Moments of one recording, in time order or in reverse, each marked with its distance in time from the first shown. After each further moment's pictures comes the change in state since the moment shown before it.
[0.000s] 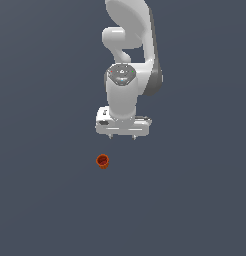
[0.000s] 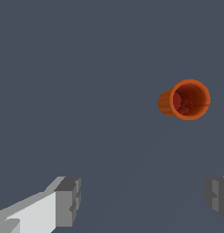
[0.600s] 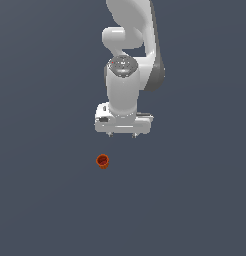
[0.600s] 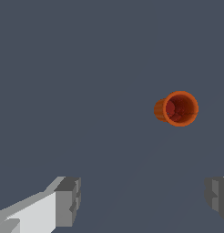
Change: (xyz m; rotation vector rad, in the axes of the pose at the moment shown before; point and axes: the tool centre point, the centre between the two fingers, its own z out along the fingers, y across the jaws) arm 0.007 -0.001 -0.021 -0.007 0.020 -0.020
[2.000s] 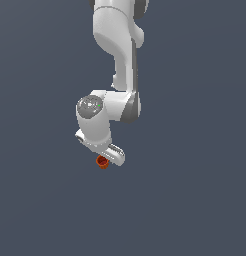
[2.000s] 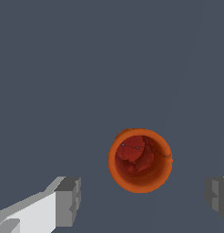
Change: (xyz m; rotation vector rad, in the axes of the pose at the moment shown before) arm 0.054 0.080 0.081 0.011 0.006 0.511
